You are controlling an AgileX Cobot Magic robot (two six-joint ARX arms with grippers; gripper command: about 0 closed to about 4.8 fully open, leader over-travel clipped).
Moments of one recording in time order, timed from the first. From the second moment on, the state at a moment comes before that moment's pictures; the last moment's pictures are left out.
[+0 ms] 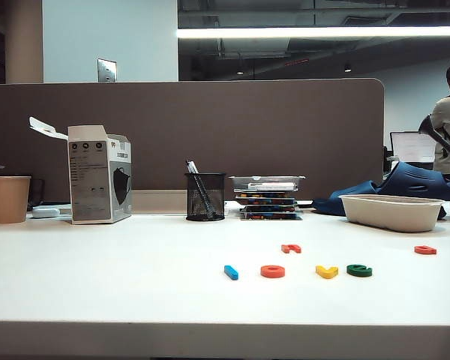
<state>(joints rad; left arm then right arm) -0.02 0.63 1.15 -0.70 0.07 0.03 -0.21 0.37 0.63 -0.61 -0.27 0.03</state>
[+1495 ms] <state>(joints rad) -0.02 0.06 0.00 0.19 0.11 -0.03 0.20 0.13 0.01 -0.01 -0.03 0.00</state>
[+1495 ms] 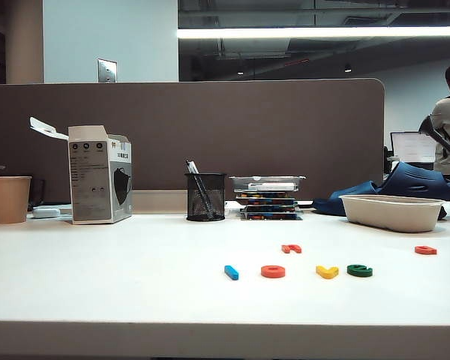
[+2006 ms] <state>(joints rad) -0.02 0.06 0.00 0.15 0.11 -0.04 0.20 0.13 0.01 -0.02 -0.02 -0.03</state>
